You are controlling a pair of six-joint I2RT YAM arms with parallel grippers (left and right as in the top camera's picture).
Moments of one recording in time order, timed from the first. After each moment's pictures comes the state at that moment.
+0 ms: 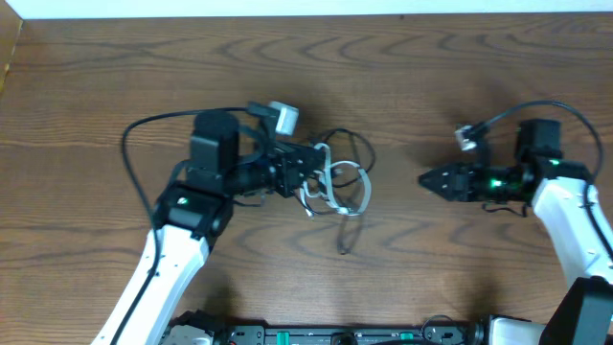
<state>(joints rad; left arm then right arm) -0.31 1.19 0.88 -0.24 0.84 -0.36 -0.11 1.47 0.89 -0.75 -0.95 -0.16</state>
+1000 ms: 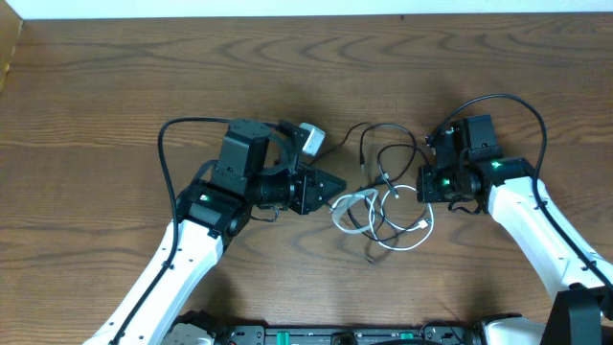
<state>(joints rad) -0.41 1.22 0.88 -0.40 0.78 -0.33 0.18 1.47 0.89 -0.65 -0.27 0.18</state>
